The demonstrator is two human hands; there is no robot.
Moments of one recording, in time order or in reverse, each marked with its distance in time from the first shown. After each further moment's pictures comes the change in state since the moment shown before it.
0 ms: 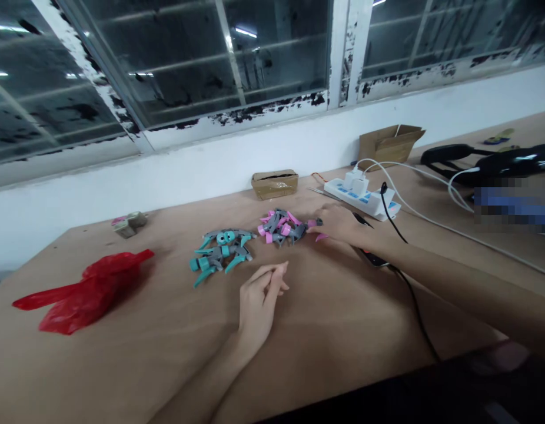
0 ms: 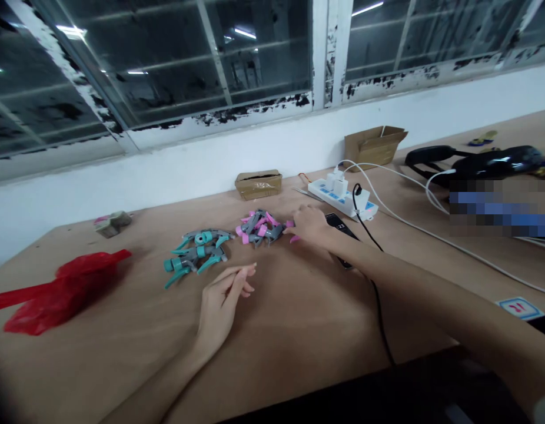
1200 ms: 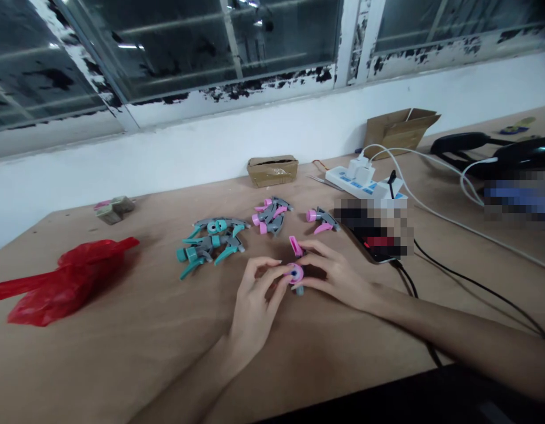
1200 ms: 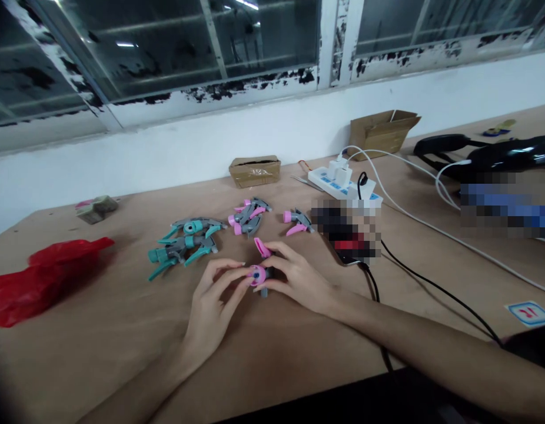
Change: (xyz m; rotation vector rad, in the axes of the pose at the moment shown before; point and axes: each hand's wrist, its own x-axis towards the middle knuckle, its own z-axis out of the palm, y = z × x) left_hand -0.006 -0.003 0.009 0.235 0.042 0.259; right_hand -0.095 -0.051 0.023 0.623 0.147 -0.391
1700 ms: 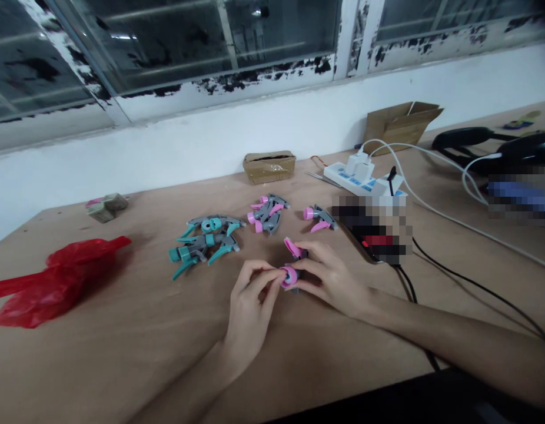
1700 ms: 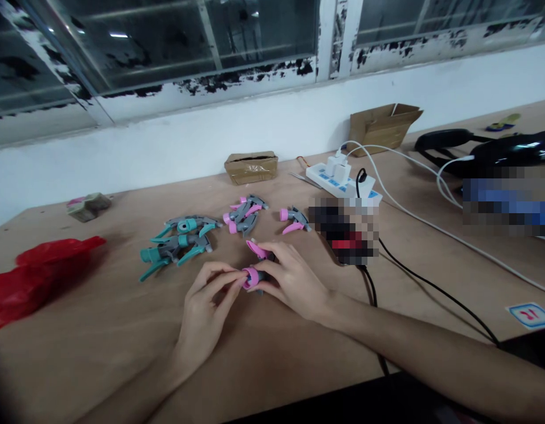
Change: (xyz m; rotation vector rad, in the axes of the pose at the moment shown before) left_hand 0.000 0.004 0.003 0.012 0.006 -0.048; right_hand -0.005 -0.004 0.006 -0.136 0.108 -0.023
